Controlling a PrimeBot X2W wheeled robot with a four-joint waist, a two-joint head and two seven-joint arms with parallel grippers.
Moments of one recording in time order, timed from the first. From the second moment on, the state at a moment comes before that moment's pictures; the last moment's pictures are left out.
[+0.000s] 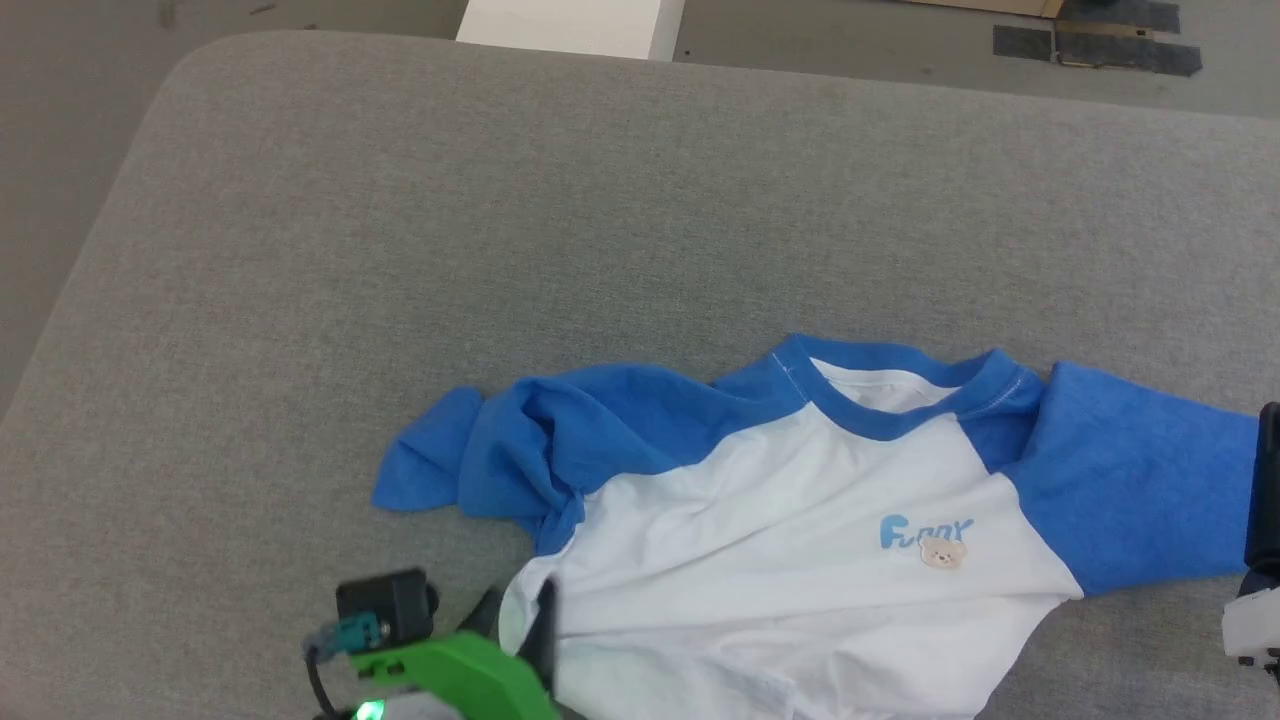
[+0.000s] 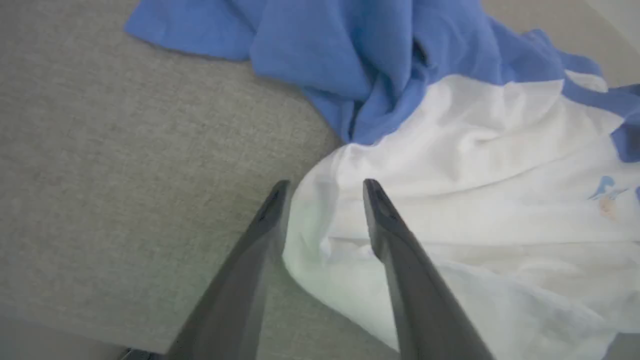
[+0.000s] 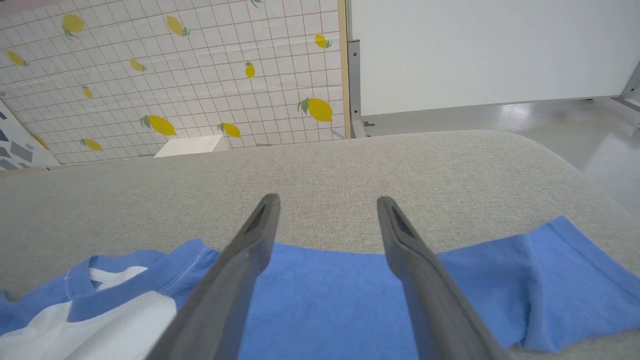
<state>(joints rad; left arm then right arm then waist) 0.16 0.14 -0.32 -0.20 -0.49 0.30 0.34 0.06 -0.05 -0.39 -0.23 0.21 0.13 0.09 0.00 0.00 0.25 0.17</state>
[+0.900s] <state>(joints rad) -0.20 0.35 -0.37 0.08 -0.30 0.12 0.43 0.03 -0.05 -0.36 -0.22 0.21 0.13 0.10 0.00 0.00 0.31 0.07</state>
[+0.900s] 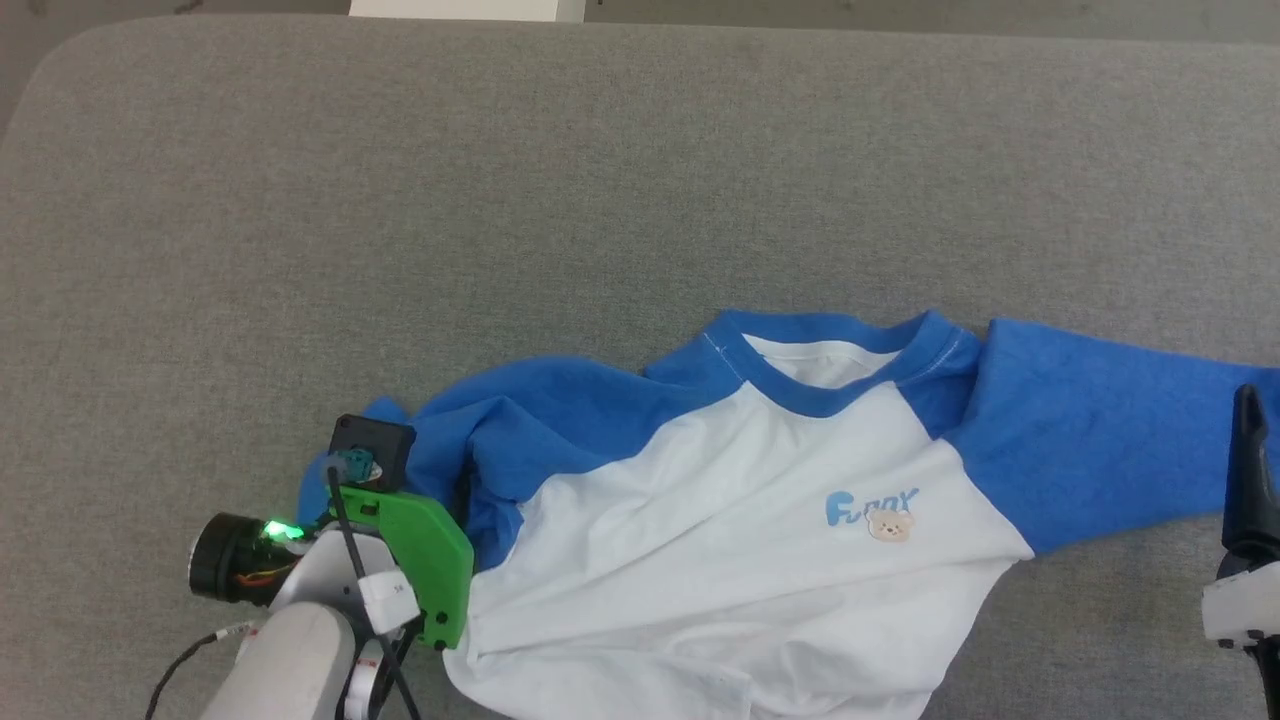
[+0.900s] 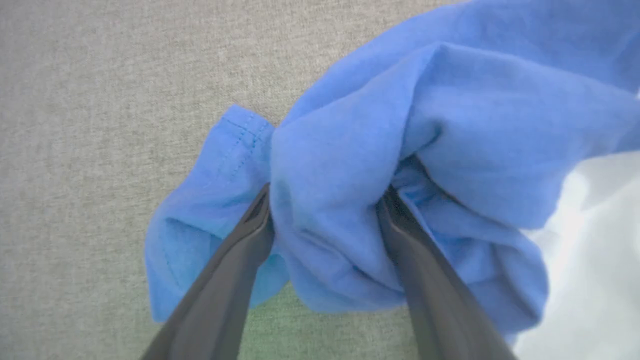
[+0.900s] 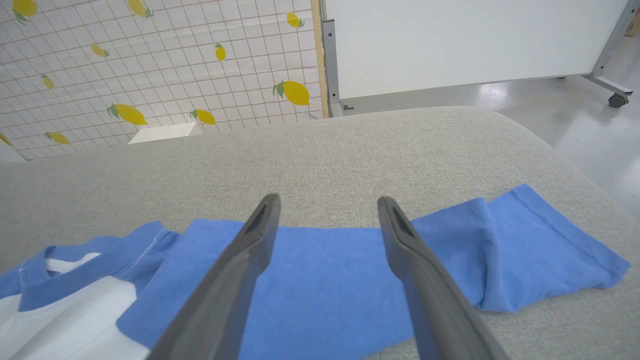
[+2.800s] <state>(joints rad) -0.59 0.40 -0.56 0.24 -0.34 -0.12 0.42 -0.03 -0.05 -0.34 -0.25 0.22 0.13 0.13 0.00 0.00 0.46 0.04</state>
